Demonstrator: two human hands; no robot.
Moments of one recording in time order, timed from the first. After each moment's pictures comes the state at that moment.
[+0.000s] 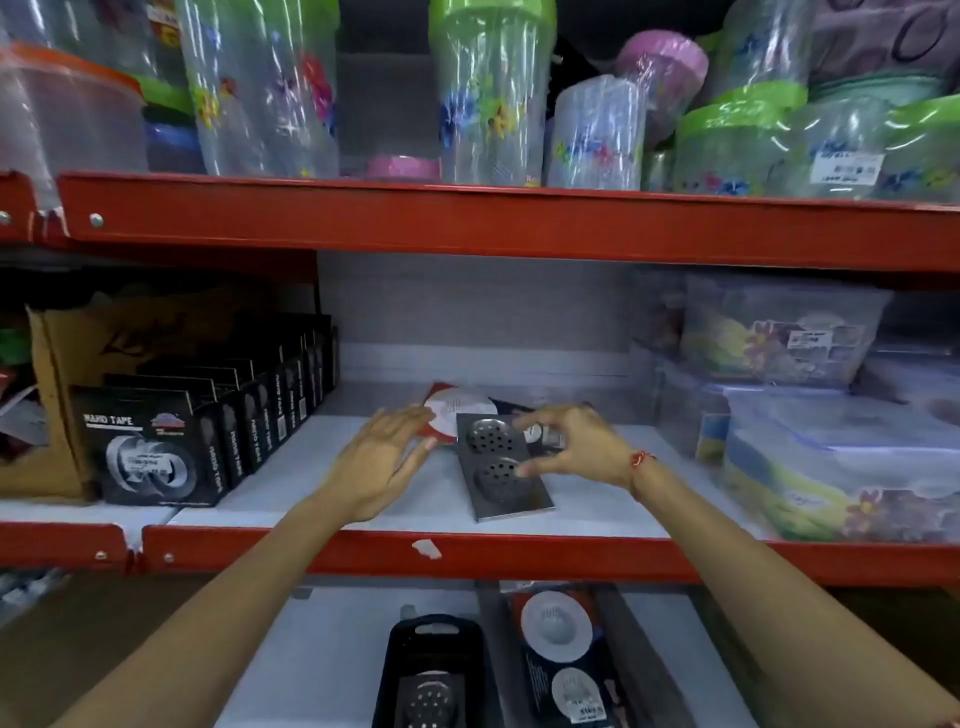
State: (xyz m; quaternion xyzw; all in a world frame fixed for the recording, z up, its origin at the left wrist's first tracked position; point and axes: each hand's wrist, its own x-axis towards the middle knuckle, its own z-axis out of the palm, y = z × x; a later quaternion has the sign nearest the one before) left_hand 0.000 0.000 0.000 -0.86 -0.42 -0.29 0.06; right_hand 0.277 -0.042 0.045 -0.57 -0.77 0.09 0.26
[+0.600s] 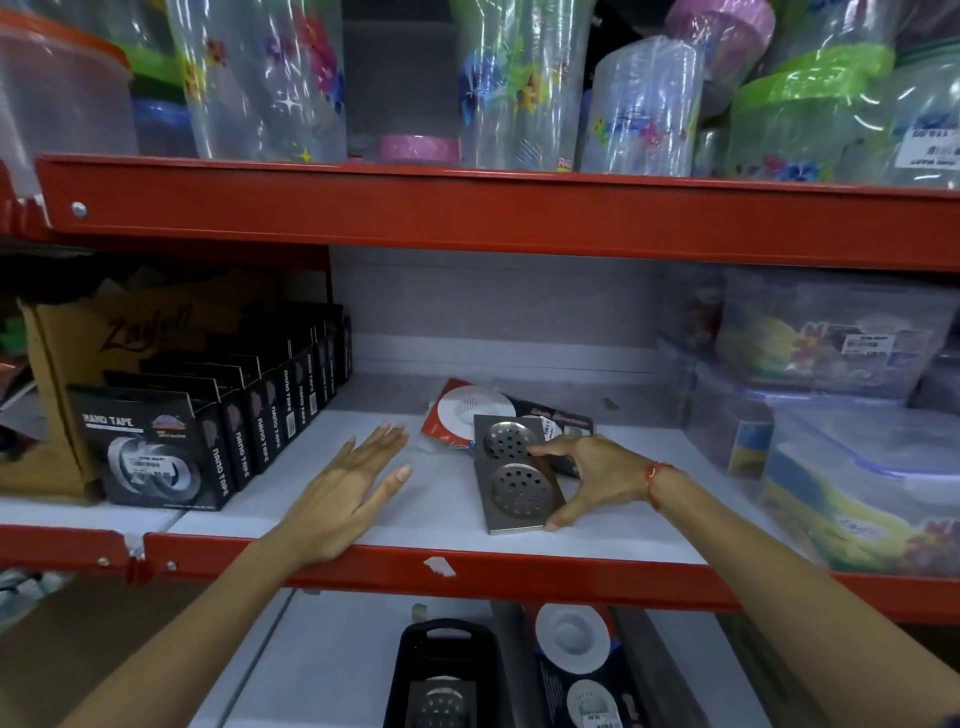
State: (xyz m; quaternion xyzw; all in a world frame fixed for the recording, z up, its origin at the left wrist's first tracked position) left_hand -0.038 -0.006 -0.017 -0.85 -0.46 -0.25 -0.04; right_hand 0.297 -0.008 0.021 -0.63 -0.76 0.13 0.06
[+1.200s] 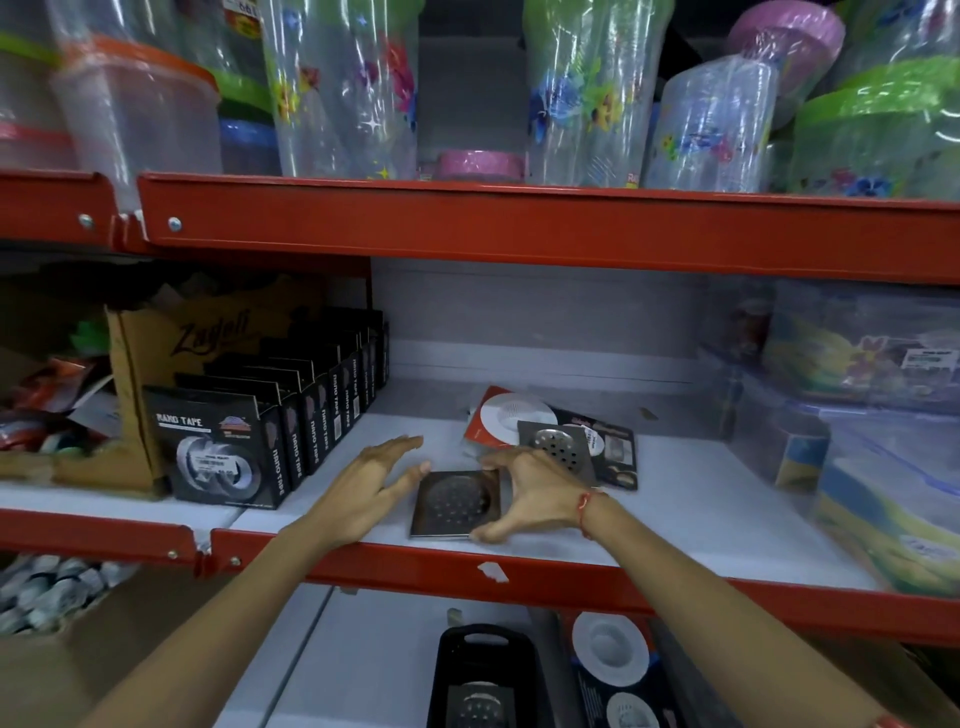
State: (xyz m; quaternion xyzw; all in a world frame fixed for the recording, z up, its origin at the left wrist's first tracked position) left_hand -0.070 0.005 -0.008 -0.80 -0.51 -0.28 -0.13; right_hand 0.204 -0.009 0.009 -0.69 -0.70 0.15 -0.08
